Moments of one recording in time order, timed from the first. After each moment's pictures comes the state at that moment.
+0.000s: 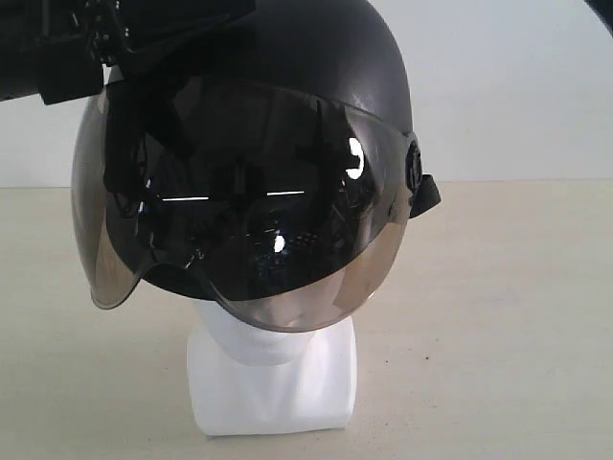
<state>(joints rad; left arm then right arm) -0.30 1.33 -0.93 1.25 -1.05 -1.15 0.81 0.80 -0.57 0.46 -0.58 0.16</state>
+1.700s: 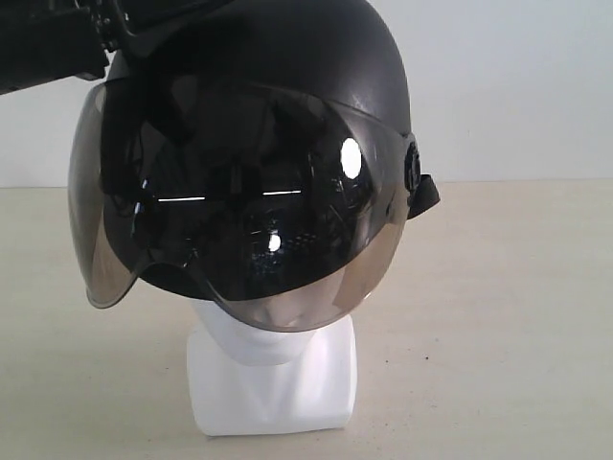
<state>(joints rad) -0.30 1.32 -0.93 1.17 -1.02 -1.13 0.81 0.91 -1.09 0.44 0.39 -0.22</state>
